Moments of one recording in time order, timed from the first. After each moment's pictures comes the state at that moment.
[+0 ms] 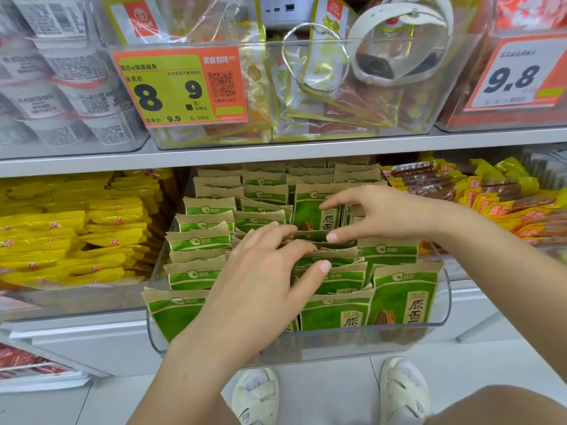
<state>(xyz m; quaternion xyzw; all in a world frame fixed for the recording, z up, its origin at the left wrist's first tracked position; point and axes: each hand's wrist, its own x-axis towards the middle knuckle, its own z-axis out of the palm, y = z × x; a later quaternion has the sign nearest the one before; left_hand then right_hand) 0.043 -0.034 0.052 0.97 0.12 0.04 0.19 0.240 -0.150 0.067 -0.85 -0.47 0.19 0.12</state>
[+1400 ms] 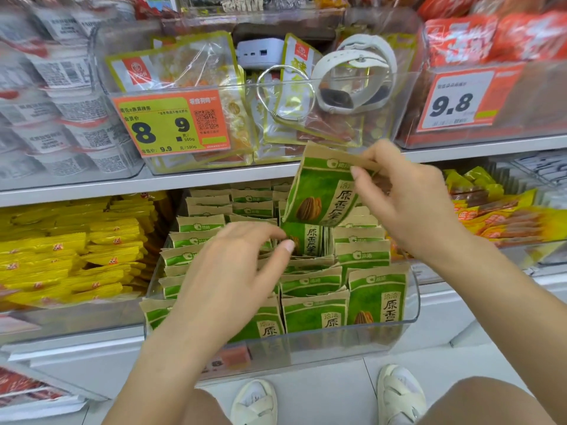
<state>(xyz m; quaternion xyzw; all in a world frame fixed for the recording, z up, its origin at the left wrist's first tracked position) 0.037 -0.031 0.077 0.96 0.11 0.17 0.19 0.196 -0.191 0.096 -0.77 -0.45 -0.25 0.36</state>
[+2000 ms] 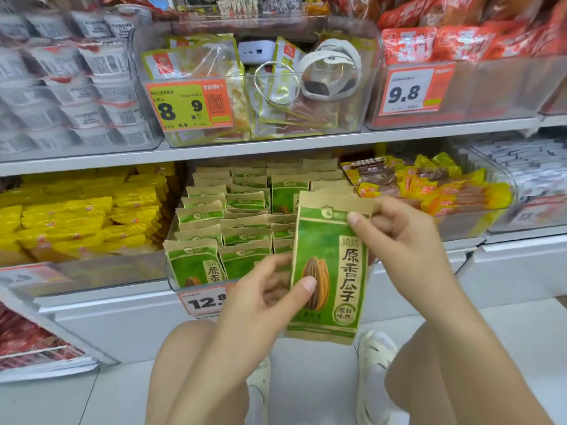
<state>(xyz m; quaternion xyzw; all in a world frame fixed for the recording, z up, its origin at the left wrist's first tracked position) -0.048 -0.110 0.043 0.75 0.11 0.13 0.64 0.082 -0.253 0.077 -0.70 -0.31 0.04 0.64</state>
